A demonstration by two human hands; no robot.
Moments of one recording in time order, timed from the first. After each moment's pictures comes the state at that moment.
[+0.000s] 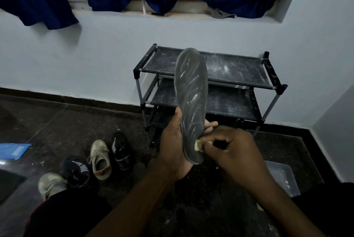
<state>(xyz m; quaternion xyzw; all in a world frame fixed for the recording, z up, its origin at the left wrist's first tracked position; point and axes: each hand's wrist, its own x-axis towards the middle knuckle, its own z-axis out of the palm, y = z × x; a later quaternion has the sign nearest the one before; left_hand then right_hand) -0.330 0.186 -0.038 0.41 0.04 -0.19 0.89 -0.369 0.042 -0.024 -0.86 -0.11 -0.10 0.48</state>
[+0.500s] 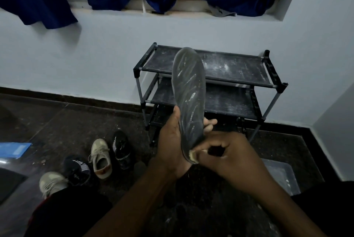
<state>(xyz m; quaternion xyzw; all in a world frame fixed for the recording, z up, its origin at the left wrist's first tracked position) -0.330 0.187 -0.037 0.39 0.05 -0.18 0.90 -0.378 0.047 -0.018 -0.85 -0.14 -0.02 0.51</state>
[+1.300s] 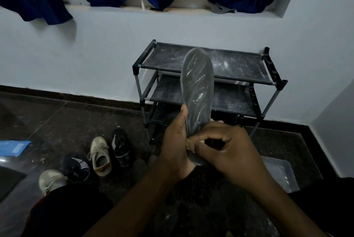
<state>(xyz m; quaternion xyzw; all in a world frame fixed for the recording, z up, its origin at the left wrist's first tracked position) -0.345 0.179 -0.032 0.42 0.02 -0.17 0.89 -0.379 0.052 -0.012 -0.83 -0.18 -0.05 0.53</state>
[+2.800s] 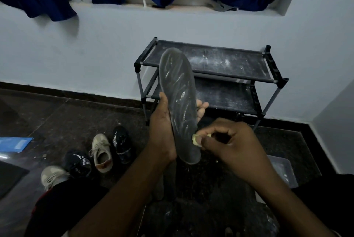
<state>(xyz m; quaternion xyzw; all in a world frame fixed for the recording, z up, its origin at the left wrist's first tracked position) -0.323 0.204 -0.027 0.37 0.06 -0.12 0.92 -0.378 0.046 -0.018 -0.82 -0.12 -0.05 0.56</state>
